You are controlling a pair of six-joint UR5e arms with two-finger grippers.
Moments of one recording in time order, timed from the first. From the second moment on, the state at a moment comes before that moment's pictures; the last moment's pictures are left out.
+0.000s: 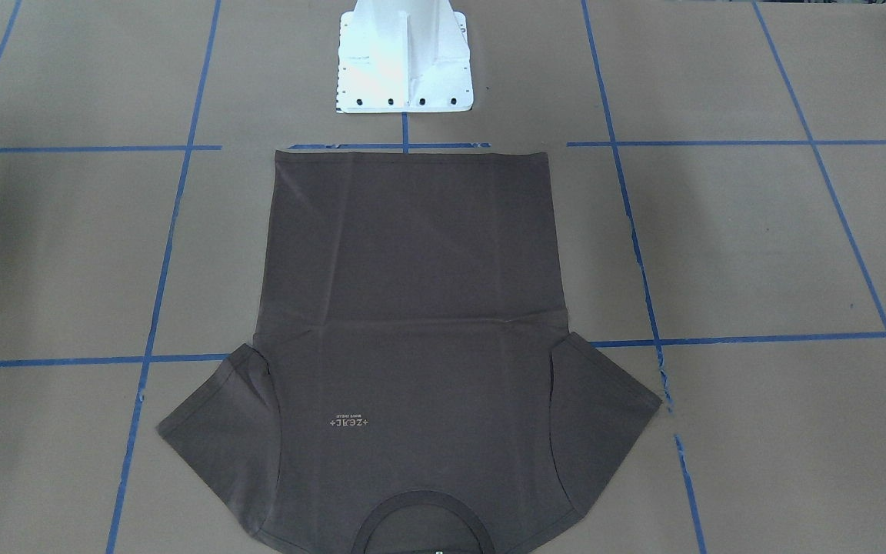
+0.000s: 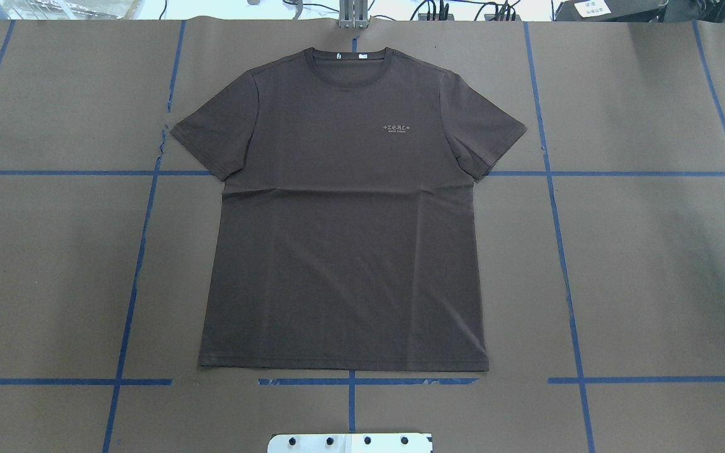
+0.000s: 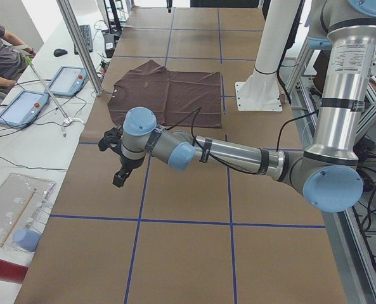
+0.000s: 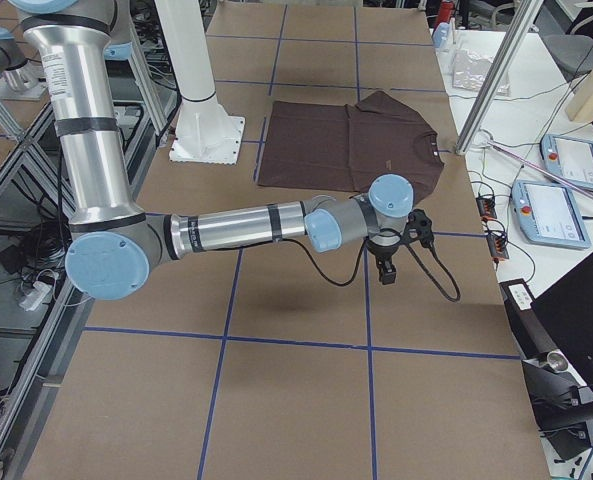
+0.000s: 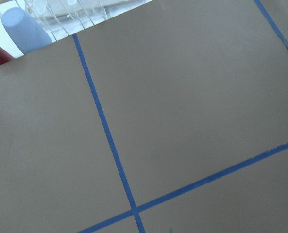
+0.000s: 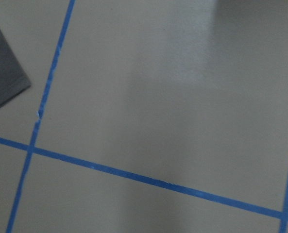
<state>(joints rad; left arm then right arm) -1.52 -1.70 -1.63 -1.95 -2.31 -0.02 1.37 -1.36 1.56 -1.34 2.43 0.24</state>
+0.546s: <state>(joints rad) -1.47 -1.76 -1.61 -2.08 -2.31 -0.22 1.14 -1.15 1.36 -1.01 2.24 0.75</state>
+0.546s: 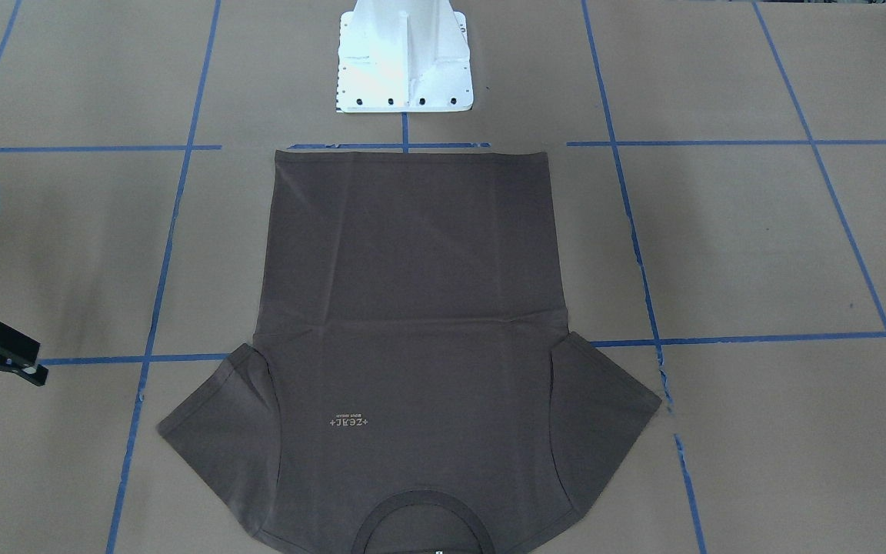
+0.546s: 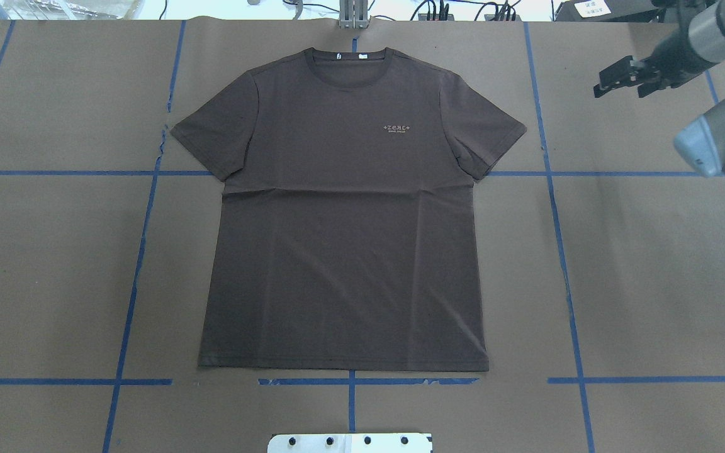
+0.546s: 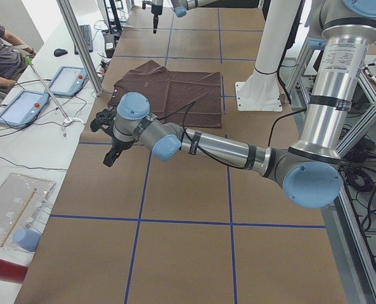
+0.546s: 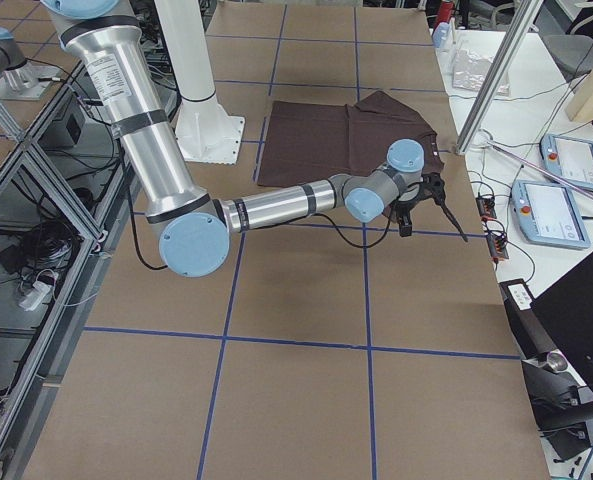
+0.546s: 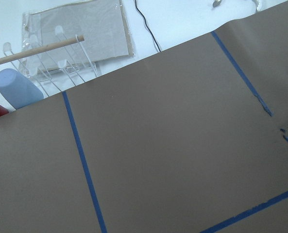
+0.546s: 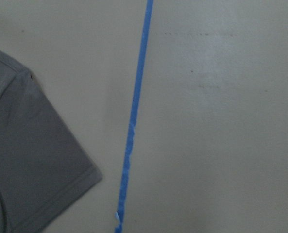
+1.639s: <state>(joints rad) -1.45 -1.78 -1.60 -2.10 -2.30 -0.28 0.92 -0.94 1.05 -0.88 1.97 0.93</state>
